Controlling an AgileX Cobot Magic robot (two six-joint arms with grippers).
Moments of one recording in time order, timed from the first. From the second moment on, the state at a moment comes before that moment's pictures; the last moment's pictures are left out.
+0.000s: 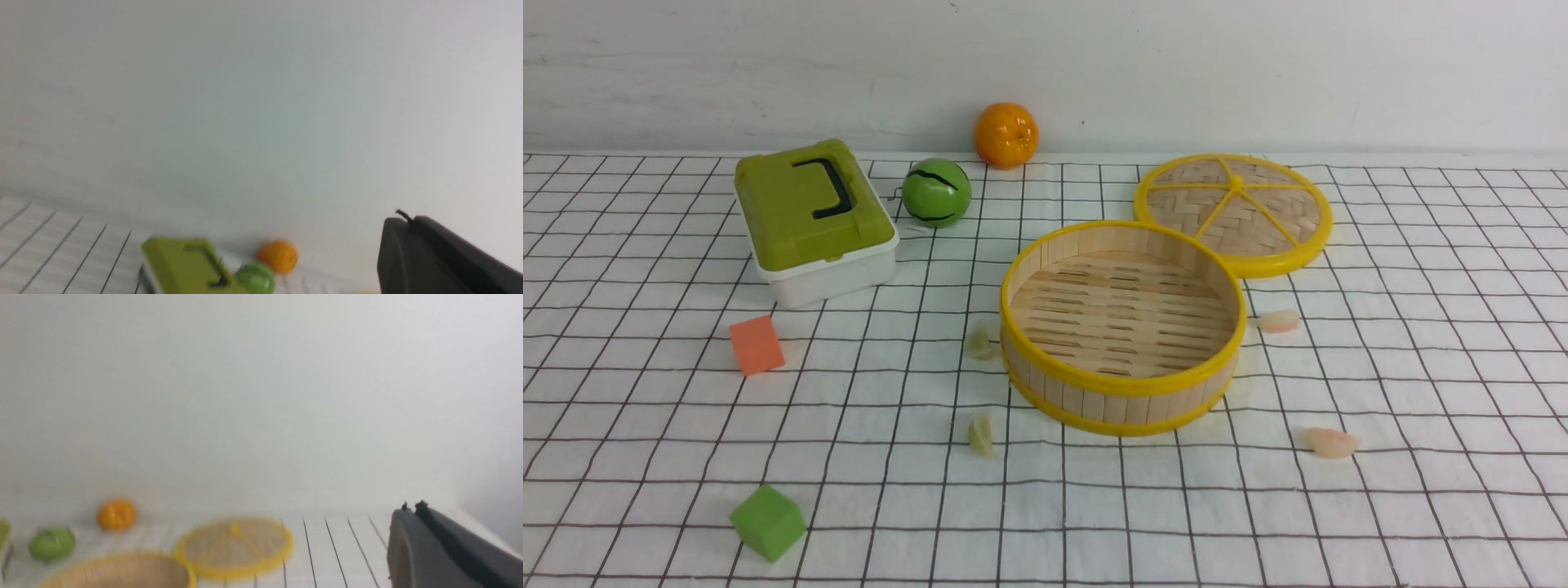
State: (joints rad) right arm -0.02 0.18 -0.45 -0.02 0.30 0.14; left arm -0.10 0.43 -0.60 0.19 0.12 -0.60
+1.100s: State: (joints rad) right arm 0.02 0.64 -0.42 0.37 0.61 -0.30; left arm -0.29 2.06 -1.66 -0.25 0.73 -0.04
